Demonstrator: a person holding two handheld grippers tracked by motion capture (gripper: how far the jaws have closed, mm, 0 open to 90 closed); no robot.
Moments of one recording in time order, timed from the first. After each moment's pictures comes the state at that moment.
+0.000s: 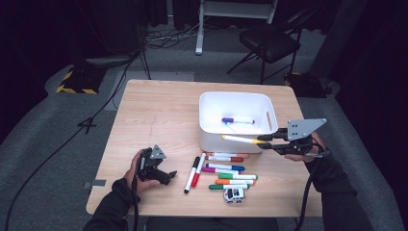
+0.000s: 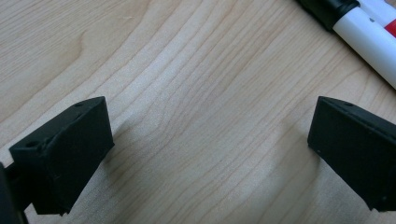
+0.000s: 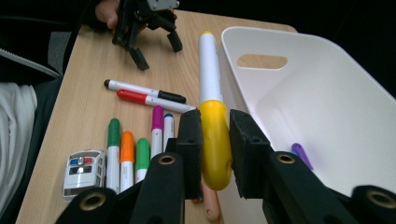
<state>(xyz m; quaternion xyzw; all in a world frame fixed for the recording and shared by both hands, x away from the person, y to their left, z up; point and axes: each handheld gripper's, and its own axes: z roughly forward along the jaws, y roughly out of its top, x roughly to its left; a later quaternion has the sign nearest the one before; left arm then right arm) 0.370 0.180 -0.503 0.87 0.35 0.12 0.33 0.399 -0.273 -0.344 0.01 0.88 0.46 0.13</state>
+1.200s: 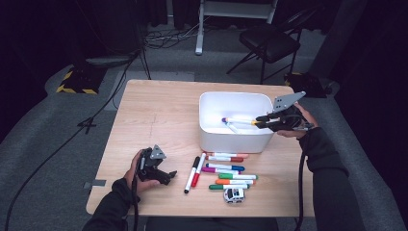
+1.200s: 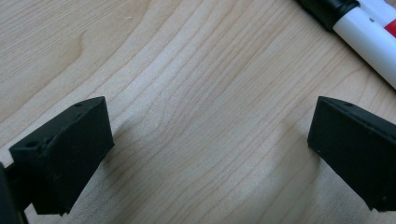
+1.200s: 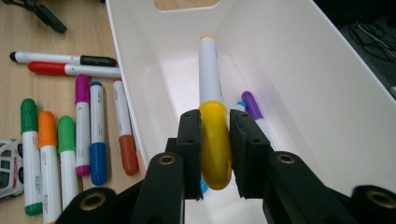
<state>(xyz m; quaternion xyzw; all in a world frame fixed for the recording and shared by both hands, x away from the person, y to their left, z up) 0.370 0.180 -0.503 0.87 0.35 0.12 0.33 0.476 -0.264 -0.346 0.11 0.92 0.35 0.13</state>
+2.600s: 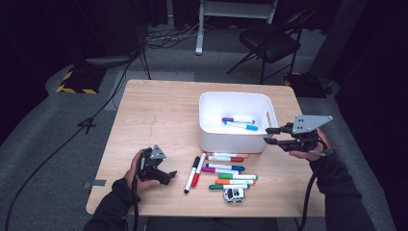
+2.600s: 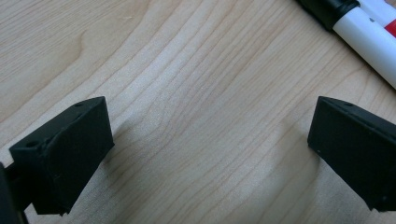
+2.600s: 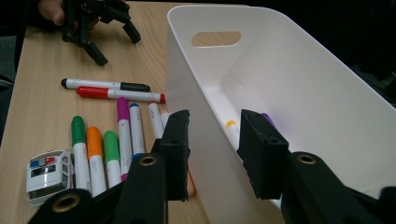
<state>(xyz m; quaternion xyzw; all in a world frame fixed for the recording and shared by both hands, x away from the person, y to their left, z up) 0.370 0.180 -0.503 0.87 0.35 0.12 0.33 0.404 -0.292 -0.353 0.09 0.87 0.45 0.16</state>
